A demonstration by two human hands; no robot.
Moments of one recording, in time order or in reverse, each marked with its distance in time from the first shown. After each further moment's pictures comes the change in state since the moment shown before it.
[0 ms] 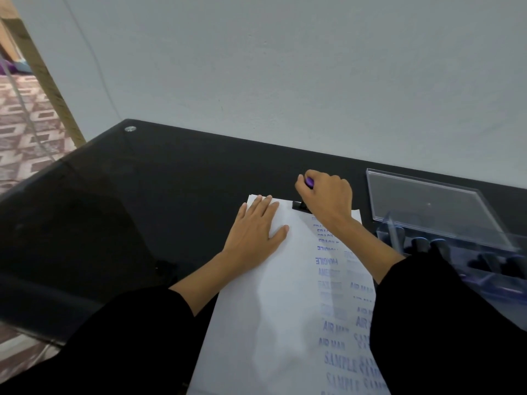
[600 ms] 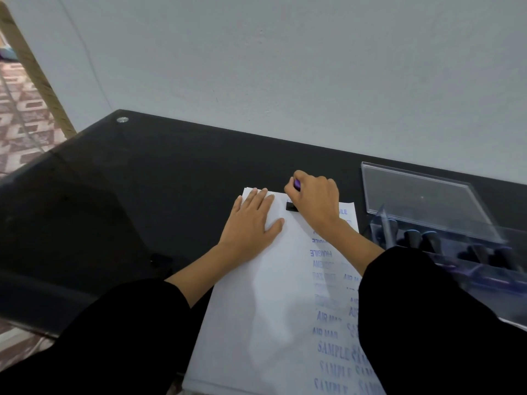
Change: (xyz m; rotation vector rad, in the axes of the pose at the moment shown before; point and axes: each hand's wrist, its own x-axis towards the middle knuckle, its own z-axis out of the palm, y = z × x) left_hand 0.002 0.000 0.001 0.022 -0.006 -0.002; right_hand -0.010 -0.005 0.008 -0.132 -0.103 -0.026
